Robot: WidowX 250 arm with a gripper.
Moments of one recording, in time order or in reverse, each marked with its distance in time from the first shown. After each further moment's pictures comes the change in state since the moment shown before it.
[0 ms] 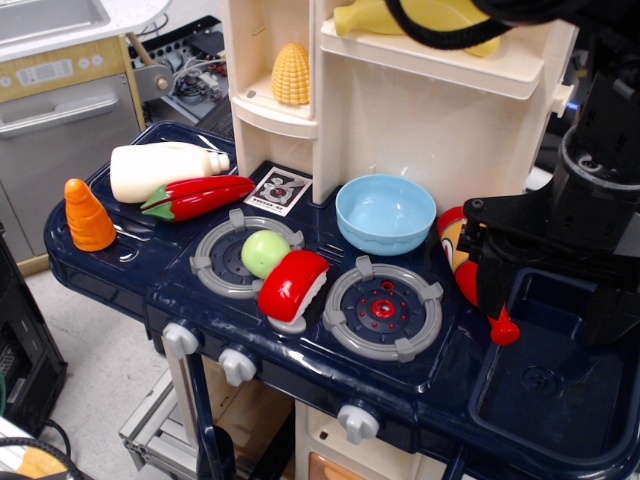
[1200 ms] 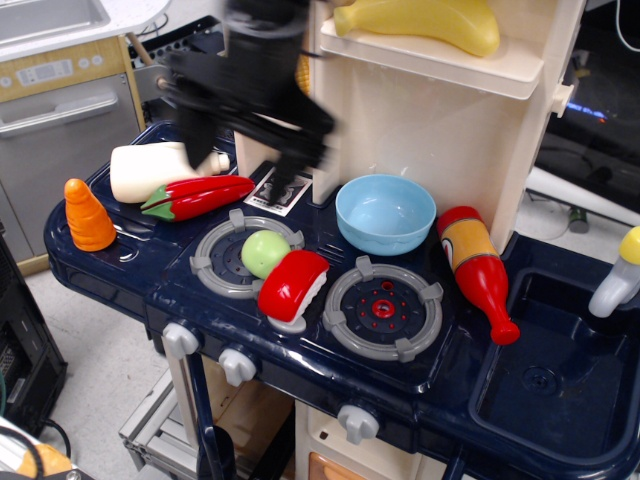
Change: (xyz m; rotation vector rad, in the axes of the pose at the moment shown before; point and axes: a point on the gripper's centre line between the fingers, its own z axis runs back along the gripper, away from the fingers) arm 0.033 0.204 0.026 0.205 0.014 -0.102
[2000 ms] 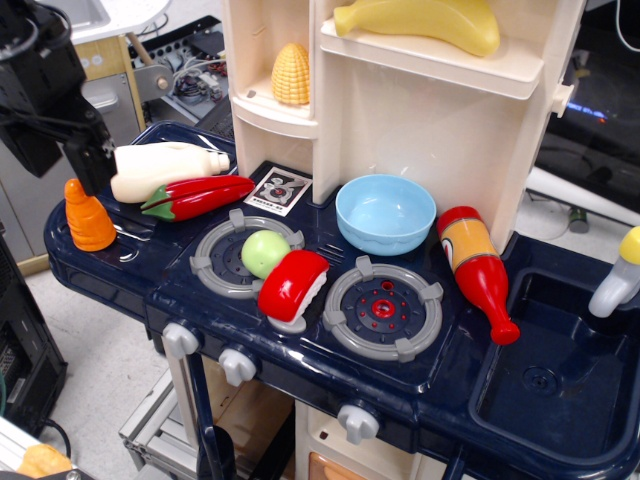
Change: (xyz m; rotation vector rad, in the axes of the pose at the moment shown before) arm -0.001 0.110 -0.072 -0.196 -0.070 -0.029
